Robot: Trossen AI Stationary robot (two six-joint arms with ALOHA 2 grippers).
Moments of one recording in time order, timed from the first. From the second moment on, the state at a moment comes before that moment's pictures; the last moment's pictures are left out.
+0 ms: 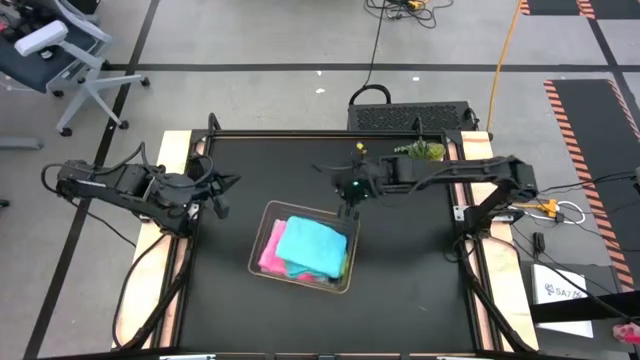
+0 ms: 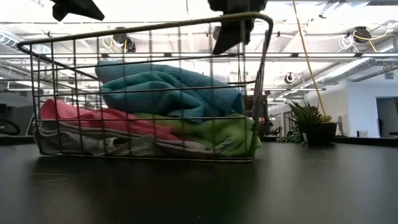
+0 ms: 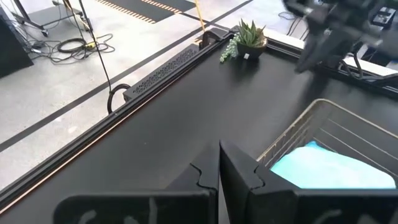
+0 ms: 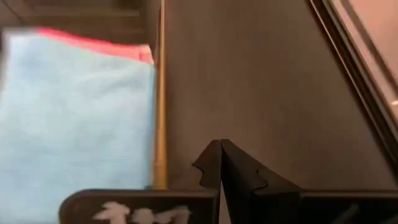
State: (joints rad) left arm -0.23 0.72 0.94 -0.82 -0.68 -0.51; right arm -0.04 1.62 1.44 -0.74 0.16 0.13
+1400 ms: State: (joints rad) left arm -0.17 1.19 0.74 -0.62 -0.22 -1.00; right arm 0.23 1.54 1.04 -0.56 0.14 0.67
